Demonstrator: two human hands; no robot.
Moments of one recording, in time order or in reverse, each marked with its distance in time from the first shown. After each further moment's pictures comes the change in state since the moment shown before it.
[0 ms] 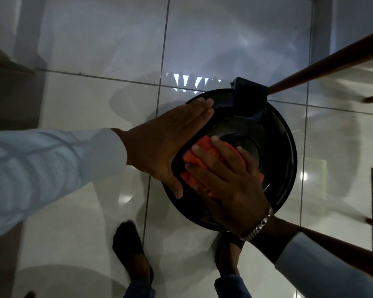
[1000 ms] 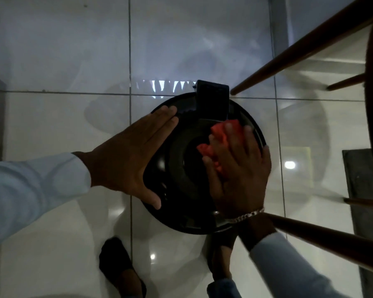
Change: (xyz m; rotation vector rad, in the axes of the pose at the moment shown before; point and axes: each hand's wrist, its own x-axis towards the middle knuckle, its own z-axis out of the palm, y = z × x) left_hand 0.004 0.008 0.005 0.080 0.075 -0.030; right_hand -0.013 0.037 0.003 -0.059 0.264 0.514
